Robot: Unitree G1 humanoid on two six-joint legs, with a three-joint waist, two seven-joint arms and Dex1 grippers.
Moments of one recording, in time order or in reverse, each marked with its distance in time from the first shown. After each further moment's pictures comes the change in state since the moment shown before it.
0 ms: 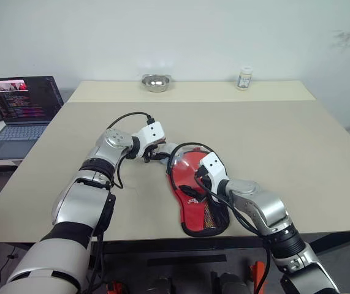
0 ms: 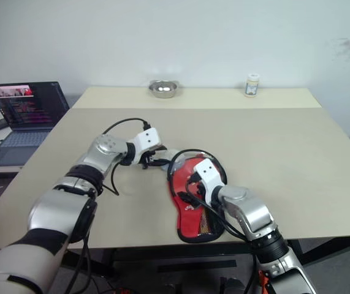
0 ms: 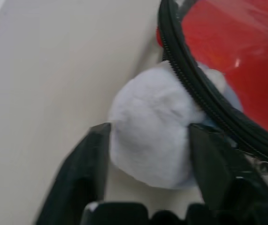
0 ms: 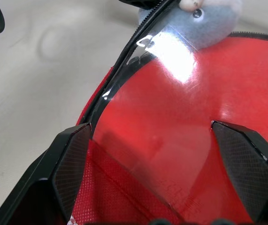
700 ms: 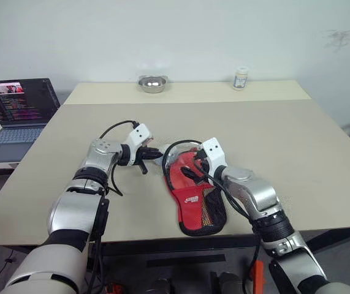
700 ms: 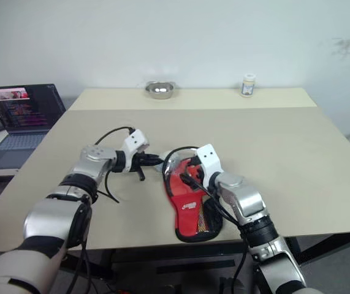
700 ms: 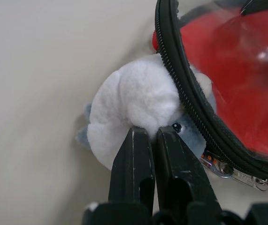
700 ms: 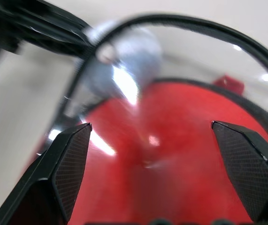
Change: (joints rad) left arm 0.077 0.022 0.146 -0.007 -0.120 0.103 -0.067; right arm -0.119 0.082 -0.068 0.207 -0.061 -0.099 -0.089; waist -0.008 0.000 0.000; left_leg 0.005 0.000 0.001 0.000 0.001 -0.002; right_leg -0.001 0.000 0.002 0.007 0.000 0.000
